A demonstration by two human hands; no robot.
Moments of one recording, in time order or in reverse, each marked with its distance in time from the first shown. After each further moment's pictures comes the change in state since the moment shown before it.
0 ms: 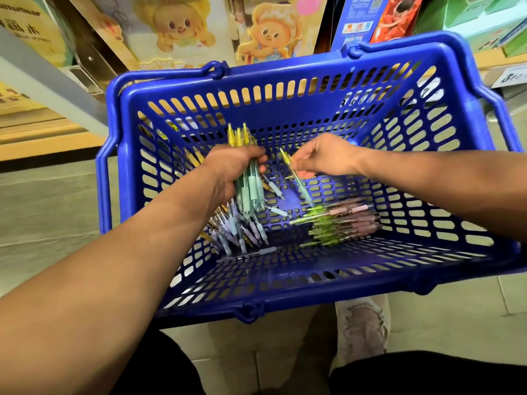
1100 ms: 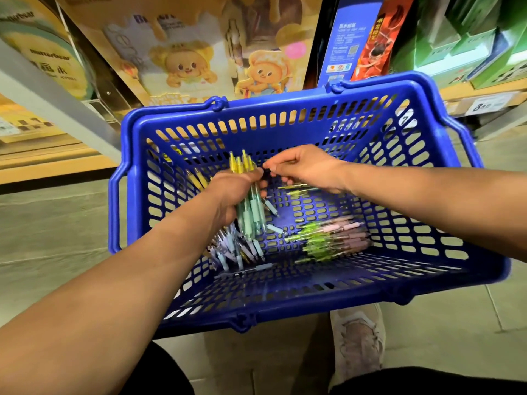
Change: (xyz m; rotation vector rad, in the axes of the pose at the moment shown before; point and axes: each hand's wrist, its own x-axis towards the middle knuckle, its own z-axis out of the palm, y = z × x) left_hand -0.016 -0.004 0.006 -0.025 0.003 0.001; right_hand -0.020 -0.057 0.010 0.260 0.065 -0.085
